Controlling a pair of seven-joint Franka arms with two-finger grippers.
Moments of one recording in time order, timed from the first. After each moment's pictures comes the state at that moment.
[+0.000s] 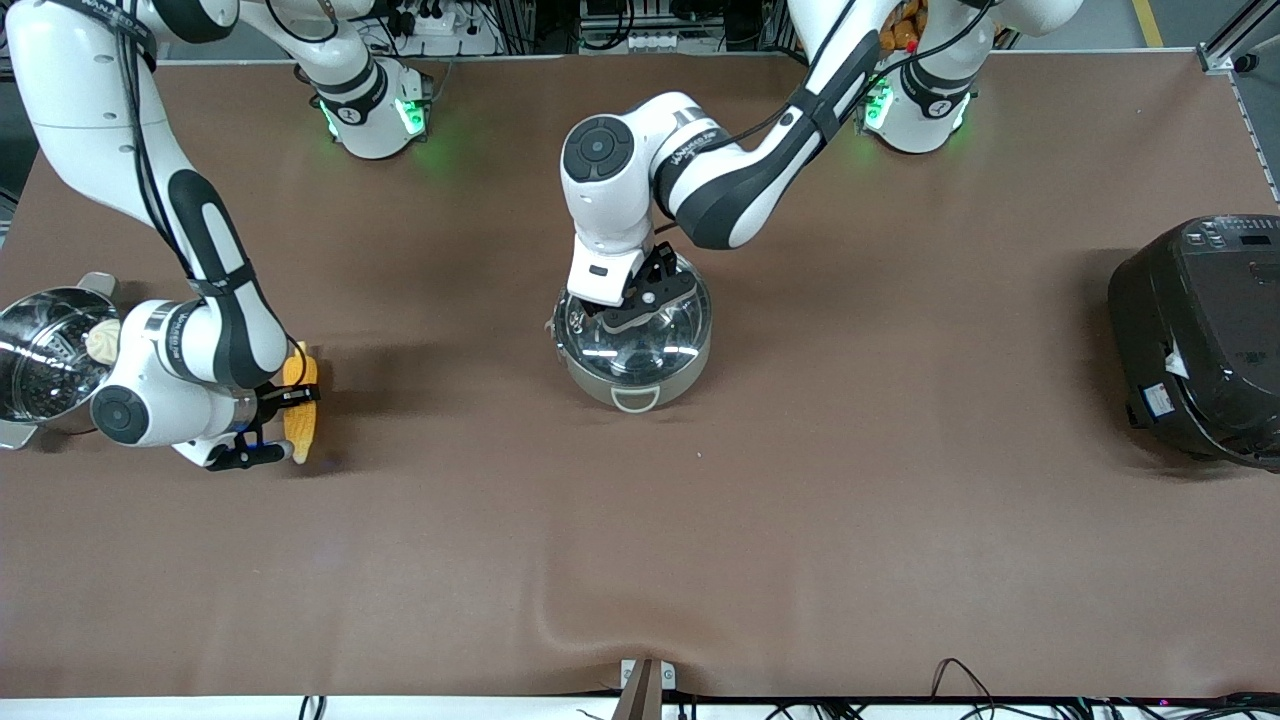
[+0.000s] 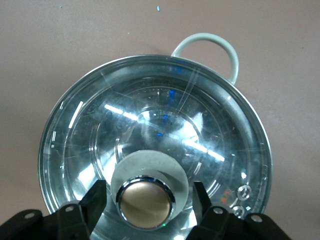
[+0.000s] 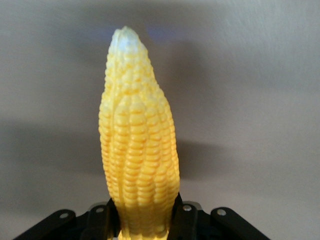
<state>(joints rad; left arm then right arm) -0.78 0.63 -0.15 -1.36 0.12 1.94 -1.41 -0.03 0.61 -0.05 -1.74 0.05 2.01 -0.30</state>
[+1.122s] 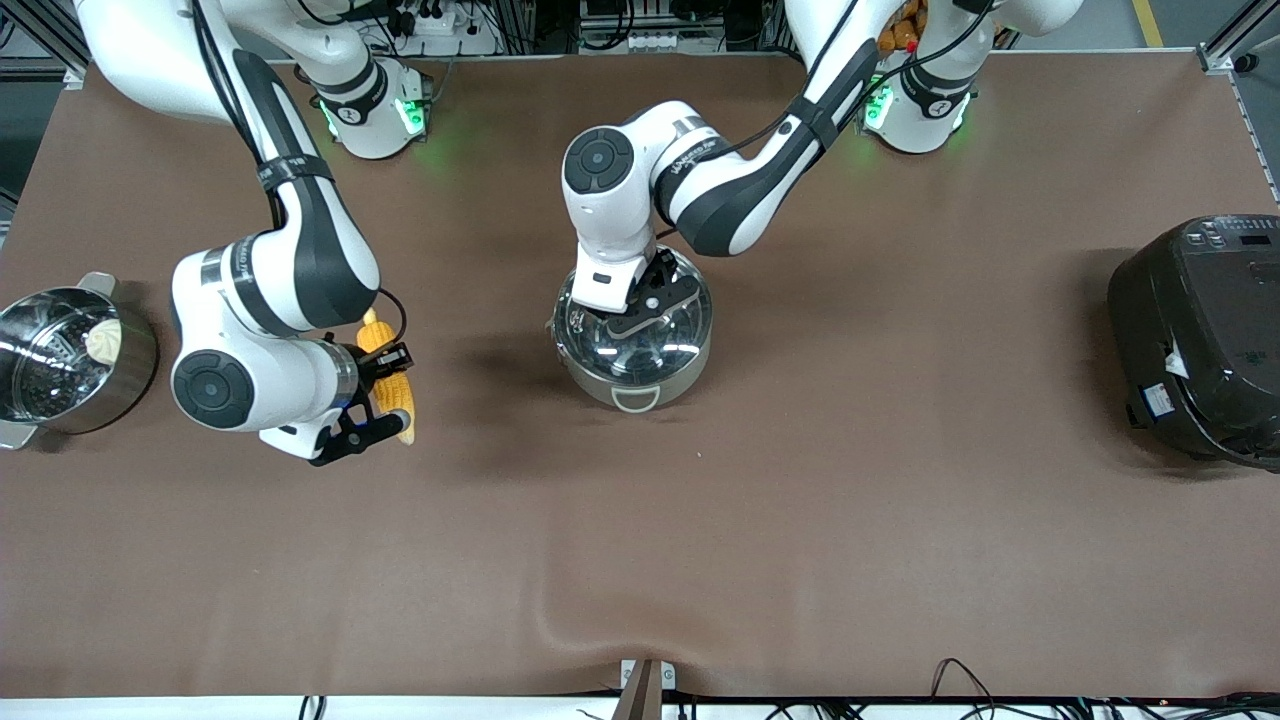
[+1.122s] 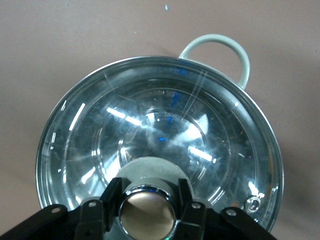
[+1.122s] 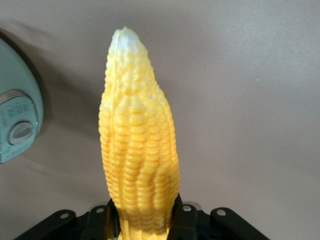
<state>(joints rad) -0.77 0.63 -0.15 -1.34 0.12 1.90 -1.43 0.22 0.51 0.03 -1.47 0.11 1.63 -0.16</state>
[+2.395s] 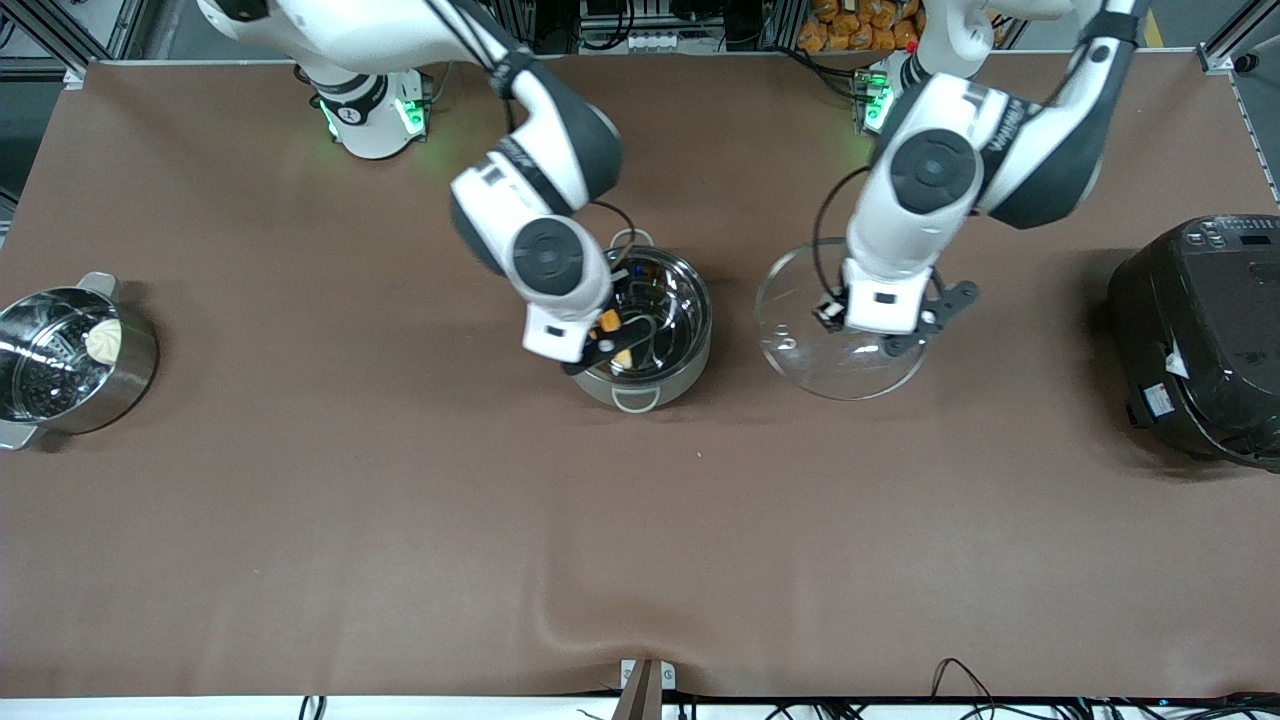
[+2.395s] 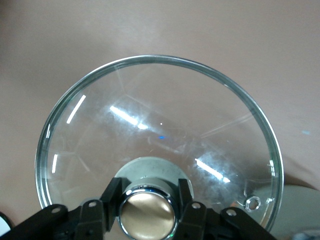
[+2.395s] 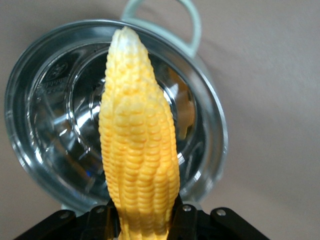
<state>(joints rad) -0.31 0.14 -0.15 -1.94 0.08 1.96 -1.07 0.66 0.63 0.08 -1.32 0.11 1.73 0.17</state>
